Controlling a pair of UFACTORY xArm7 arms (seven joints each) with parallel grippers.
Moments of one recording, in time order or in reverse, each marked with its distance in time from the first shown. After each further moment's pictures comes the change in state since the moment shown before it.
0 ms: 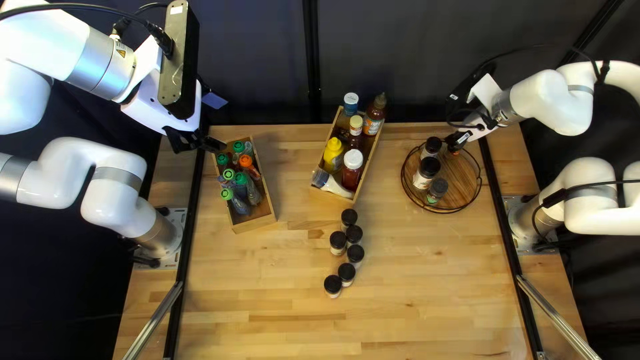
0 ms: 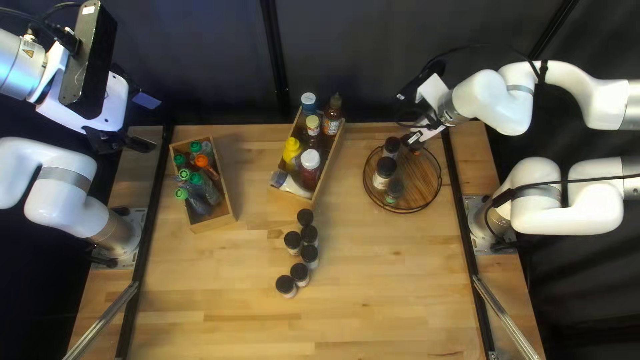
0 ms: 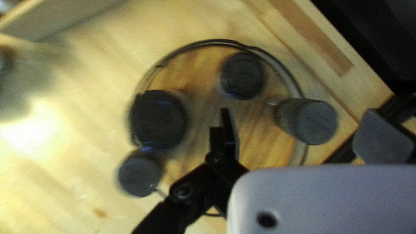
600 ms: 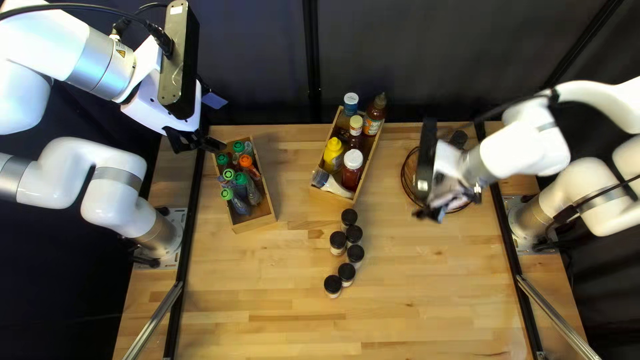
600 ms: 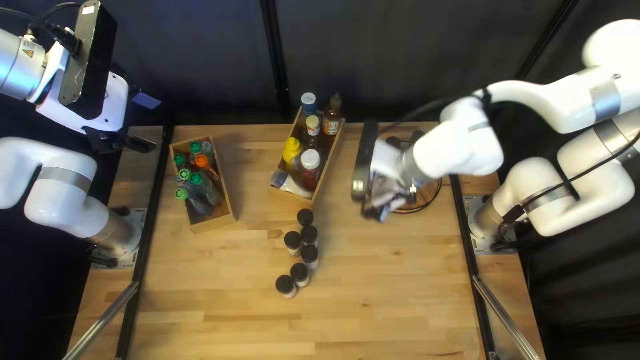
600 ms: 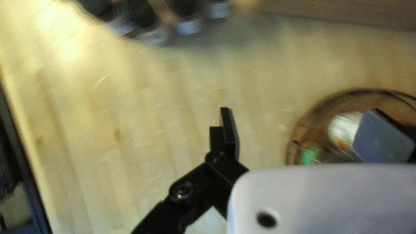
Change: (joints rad) left arm 0.000 0.000 0.000 0.000 0.000 0.000 0.000; right arm 0.543 0.357 0.069 0.140 0.220 -0.285 -0.230
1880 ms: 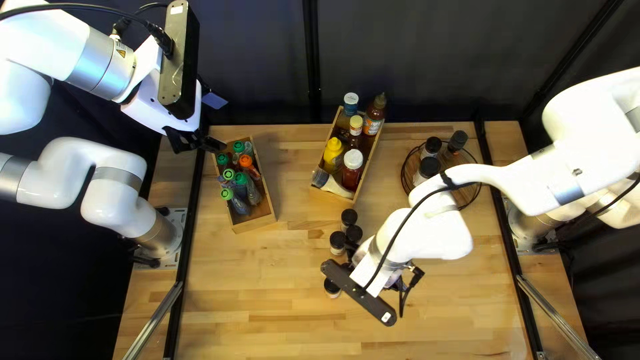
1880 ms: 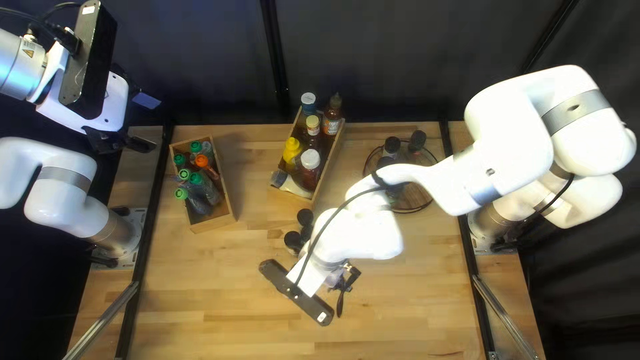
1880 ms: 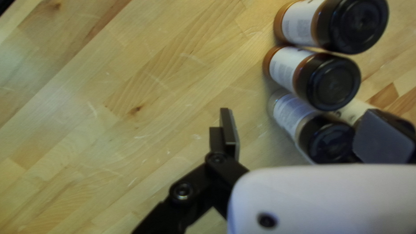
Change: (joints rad) left arm 0.000 0.000 0.000 0.000 0.000 0.000 0.000; right arm 0.341 0.800 -0.211 0.659 0.505 0.162 -1.103
